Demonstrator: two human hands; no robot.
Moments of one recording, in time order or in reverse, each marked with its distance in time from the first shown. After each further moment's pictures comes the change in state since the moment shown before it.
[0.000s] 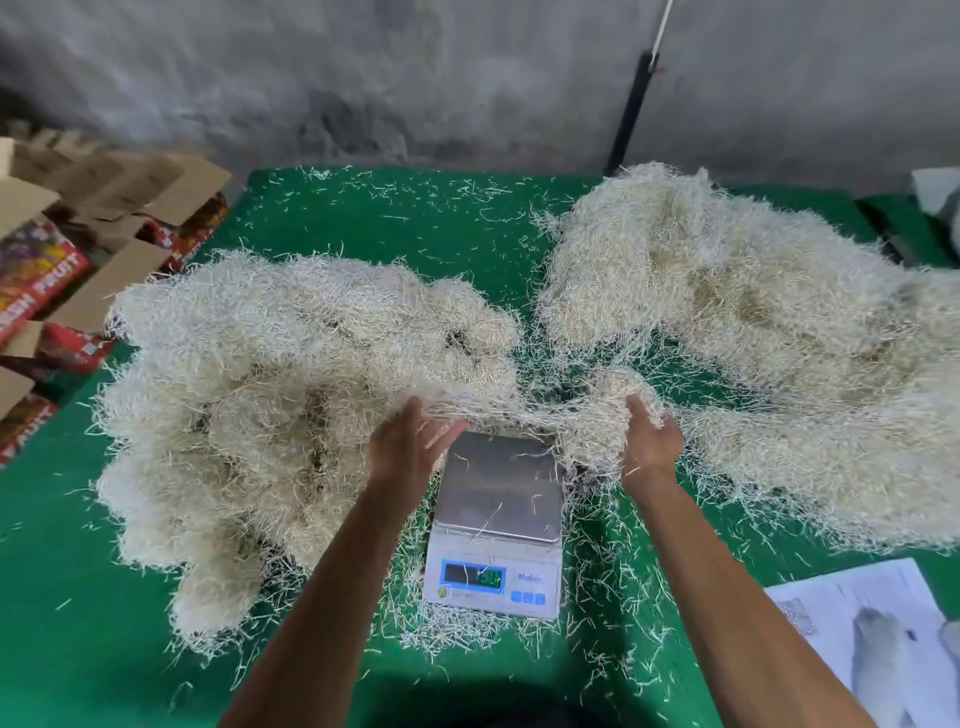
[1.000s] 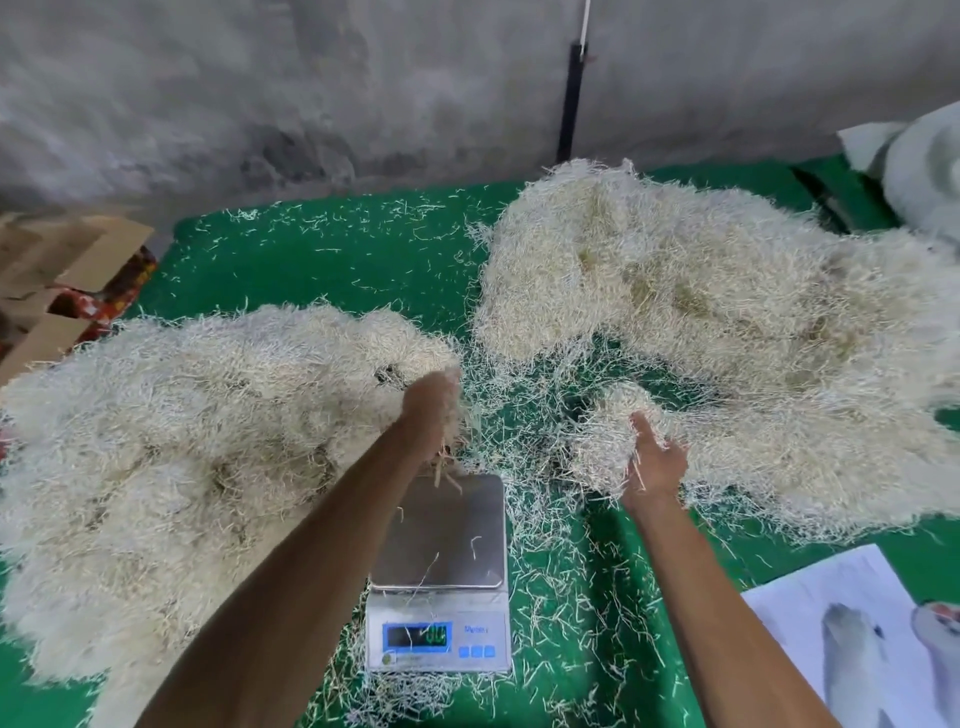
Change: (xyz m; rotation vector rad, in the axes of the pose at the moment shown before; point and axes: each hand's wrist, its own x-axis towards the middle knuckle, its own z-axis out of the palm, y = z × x) left_hand 0.062 0.012 0.164 0.250 -0.119 -0.255; right_hand 0.076 -0.013 -0.064 0.268 0.107 0.059
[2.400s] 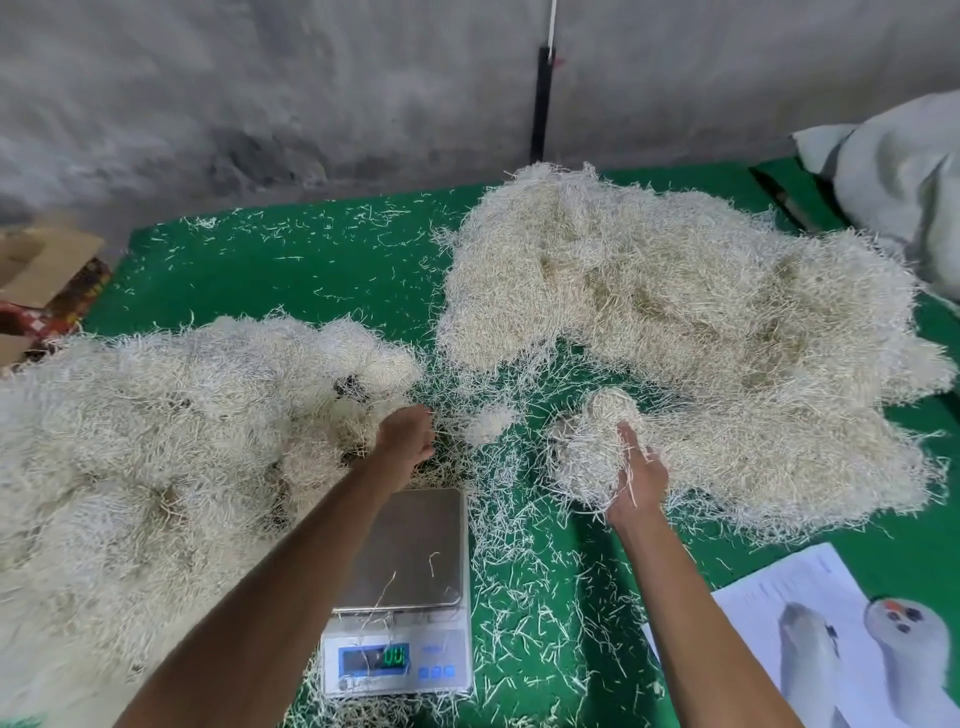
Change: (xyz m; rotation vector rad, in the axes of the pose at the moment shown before) left_hand 0.006 -0.033 0.019 0.490 -0.023 0.158; right_hand 0.025 -0.014 -0.028 0.119 -0.023 0.067
